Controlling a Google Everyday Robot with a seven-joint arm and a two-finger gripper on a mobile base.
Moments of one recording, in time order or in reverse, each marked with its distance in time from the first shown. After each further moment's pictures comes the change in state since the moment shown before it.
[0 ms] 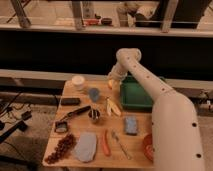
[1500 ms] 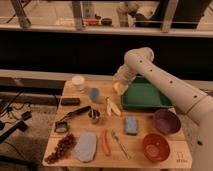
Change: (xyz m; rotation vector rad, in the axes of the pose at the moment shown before) arm -0.025 0.055 -0.070 0.063 0.029 0.062
